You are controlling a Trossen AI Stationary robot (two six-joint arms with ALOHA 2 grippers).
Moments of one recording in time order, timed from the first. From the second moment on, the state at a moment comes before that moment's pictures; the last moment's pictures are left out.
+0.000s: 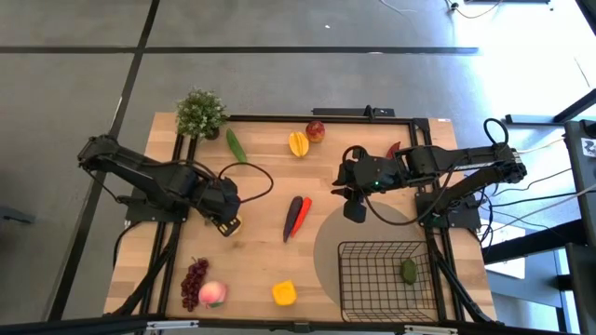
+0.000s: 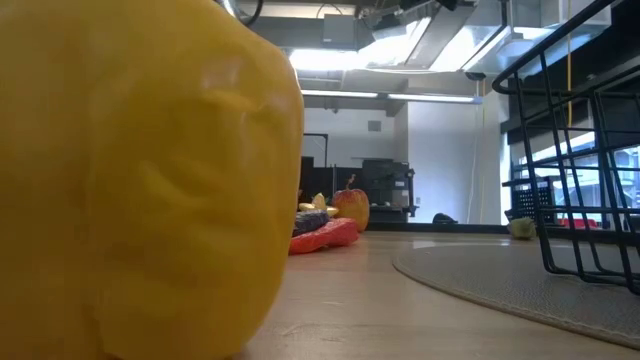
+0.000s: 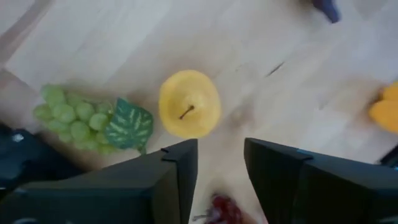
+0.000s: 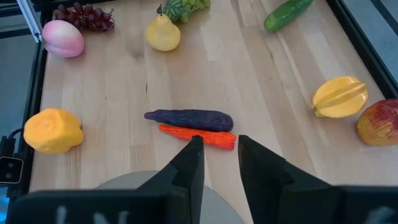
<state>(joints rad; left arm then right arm) -0.32 1.23 1.14 -1.19 -0.09 -1.13 0.17 1.40 1.48 -0.89 0.21 0.28</state>
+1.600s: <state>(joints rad) -0.33 1.23 0.98 -1.05 -0.14 -1.23 0.17 1.40 1.48 -0.89 0.21 0.28</state>
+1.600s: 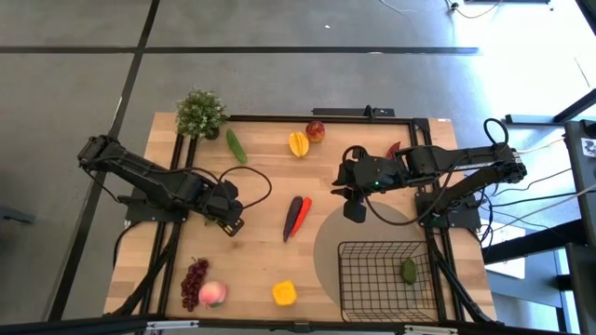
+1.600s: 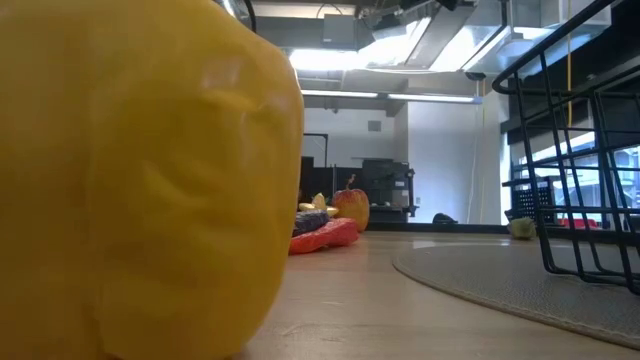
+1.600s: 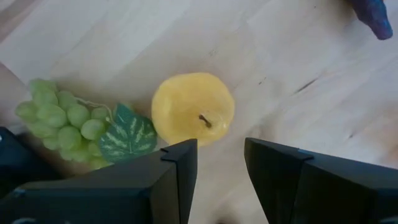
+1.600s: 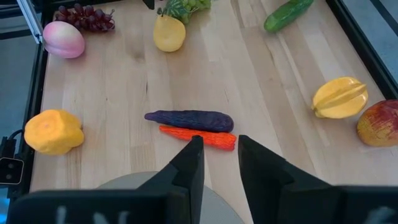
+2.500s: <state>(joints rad) -0.33 1.23 0.93 -0.99 -0.15 -1.23 0.17 1.40 1.48 -0.89 0.21 0.28</state>
